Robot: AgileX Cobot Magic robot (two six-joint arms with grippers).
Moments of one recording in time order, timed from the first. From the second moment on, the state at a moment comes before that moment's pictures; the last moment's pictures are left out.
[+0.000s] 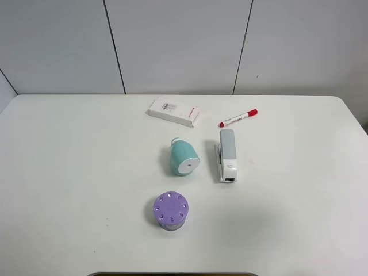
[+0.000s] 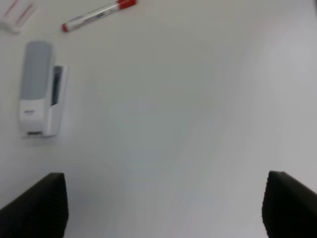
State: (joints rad) left arm -0.01 -0.01 -0.51 0.06 1.06 -0.07; right arm 0.25 0.37 -0.79 -0.19 1.19 0.26
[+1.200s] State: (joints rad) left arm -0.01 -0.01 -0.51 0.06 1.06 -0.07; right arm 0.08 0.00 -0.51 -0.19 1.09 0.24
